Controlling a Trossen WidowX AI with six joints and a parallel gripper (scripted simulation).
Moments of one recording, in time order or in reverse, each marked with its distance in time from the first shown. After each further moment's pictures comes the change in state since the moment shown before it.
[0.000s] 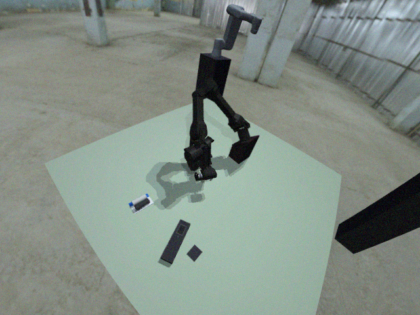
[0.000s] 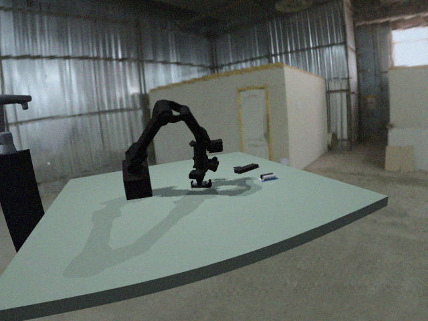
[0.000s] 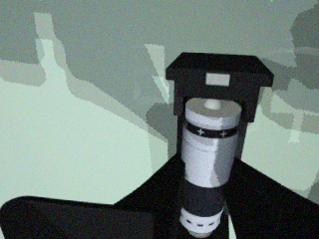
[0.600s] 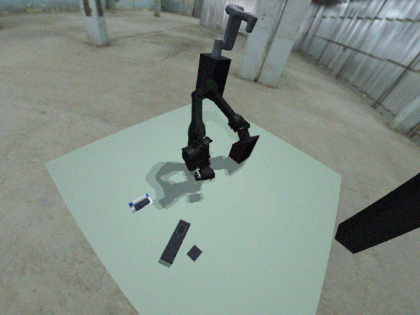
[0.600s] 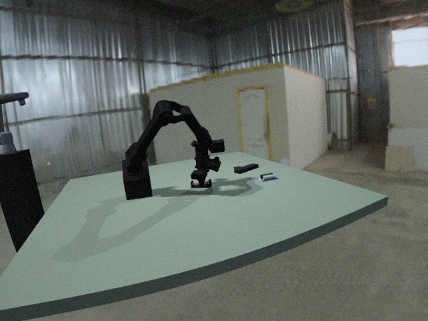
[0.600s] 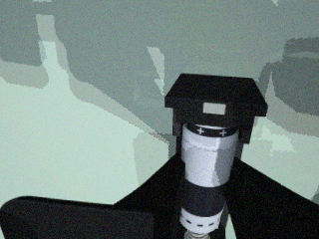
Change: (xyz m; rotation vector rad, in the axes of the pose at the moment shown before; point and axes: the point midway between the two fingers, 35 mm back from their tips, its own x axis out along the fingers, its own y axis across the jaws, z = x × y) arm -0.001 0.000 0.010 -0.004 -0.009 0.005
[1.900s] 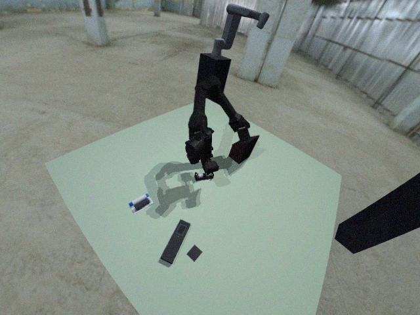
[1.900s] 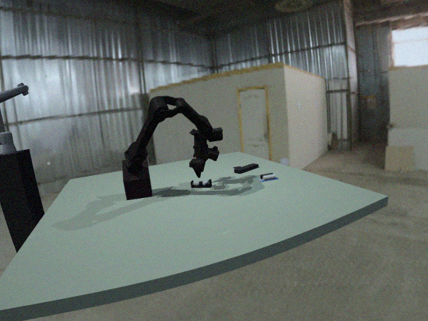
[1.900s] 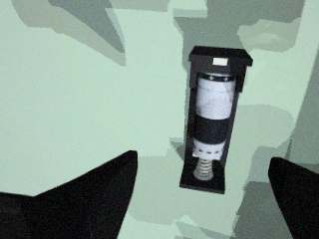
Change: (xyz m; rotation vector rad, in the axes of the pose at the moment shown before) arm -0.051 0.010 -0.009 -0.018 0.021 -0.012
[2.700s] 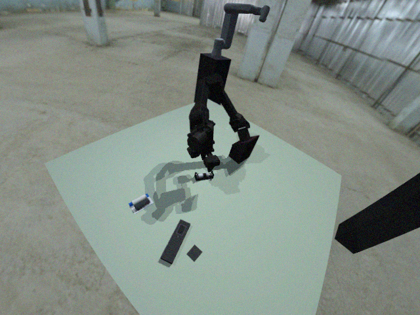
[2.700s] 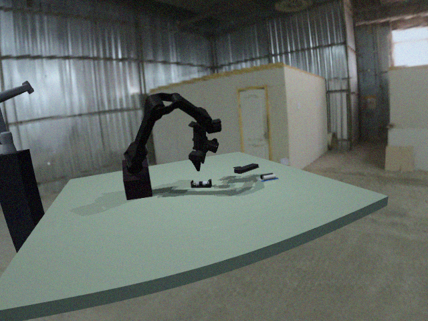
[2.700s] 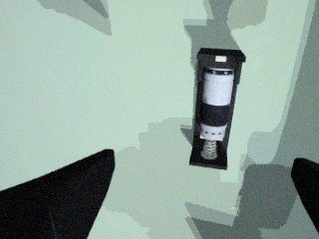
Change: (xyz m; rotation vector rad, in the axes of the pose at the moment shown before) arm -0.035 0.007 -0.002 0.011 -0.022 0.016
